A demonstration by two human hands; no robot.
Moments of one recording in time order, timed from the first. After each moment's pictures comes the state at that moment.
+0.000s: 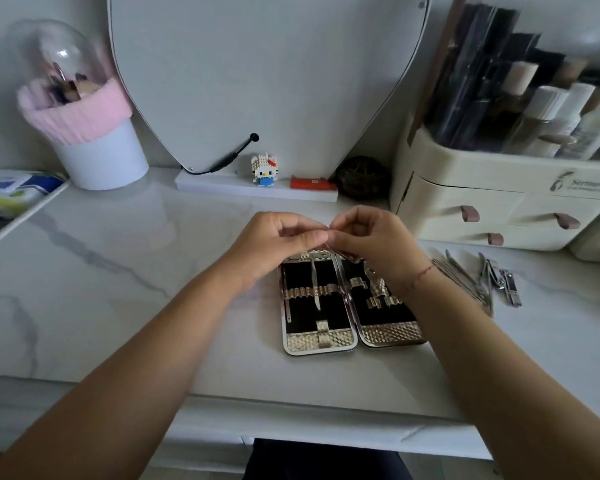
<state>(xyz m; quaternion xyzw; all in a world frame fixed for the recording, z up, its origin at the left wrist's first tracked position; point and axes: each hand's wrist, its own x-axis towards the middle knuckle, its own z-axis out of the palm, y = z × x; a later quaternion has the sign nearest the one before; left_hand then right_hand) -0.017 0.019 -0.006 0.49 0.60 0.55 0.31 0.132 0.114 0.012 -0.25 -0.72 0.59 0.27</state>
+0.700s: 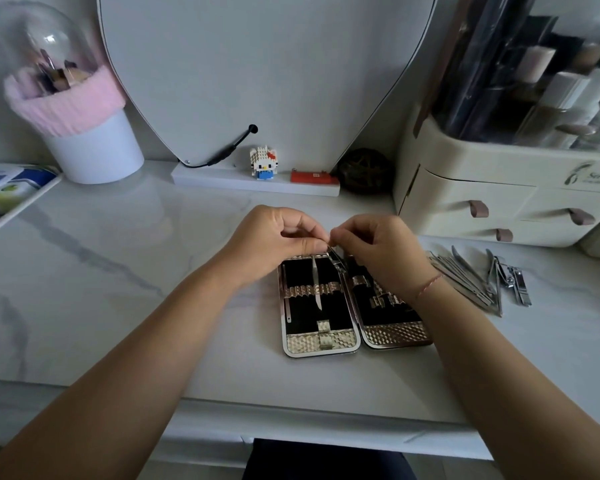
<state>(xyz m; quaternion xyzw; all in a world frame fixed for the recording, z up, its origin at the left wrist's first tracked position) -0.015 0.017 -0.002 0.52 0.63 0.51 0.27 0.135 0.116 0.003 -0.29 -0.85 0.36 0.25</state>
